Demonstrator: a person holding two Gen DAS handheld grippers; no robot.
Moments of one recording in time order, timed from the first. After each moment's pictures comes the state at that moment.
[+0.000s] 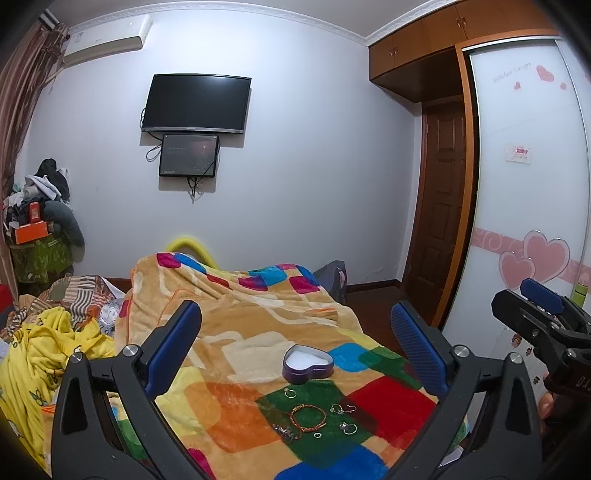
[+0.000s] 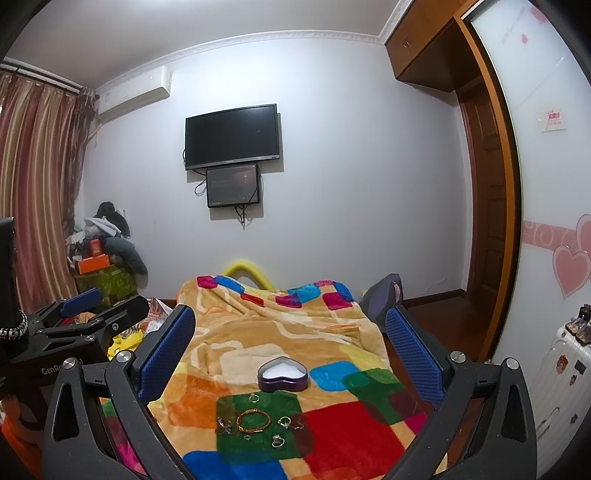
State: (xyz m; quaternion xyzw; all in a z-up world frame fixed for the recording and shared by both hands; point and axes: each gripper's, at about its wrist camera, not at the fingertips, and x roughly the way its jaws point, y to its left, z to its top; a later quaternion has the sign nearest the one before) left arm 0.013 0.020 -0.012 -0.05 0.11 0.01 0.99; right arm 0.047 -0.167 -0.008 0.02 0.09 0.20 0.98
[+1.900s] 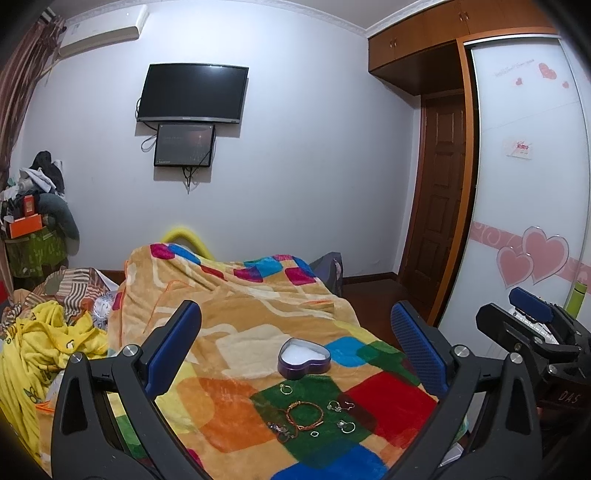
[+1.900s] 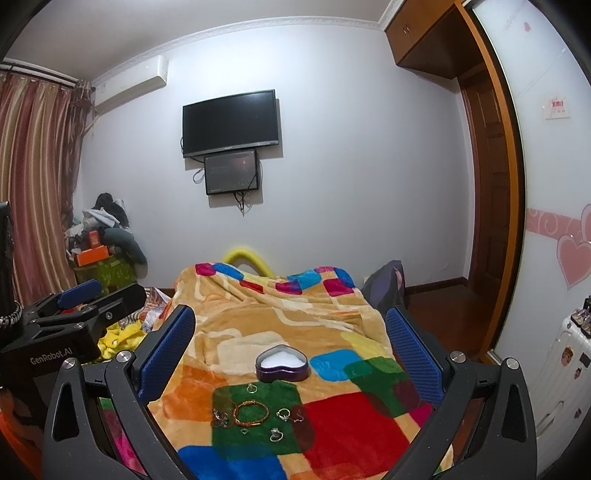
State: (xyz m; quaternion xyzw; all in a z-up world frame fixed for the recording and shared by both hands) left arm 0.031 0.020 -0.017 -0.06 0.13 0.00 0.99; right arm 0.063 -0.165 -0.020 0.02 0.13 0.20 0.97
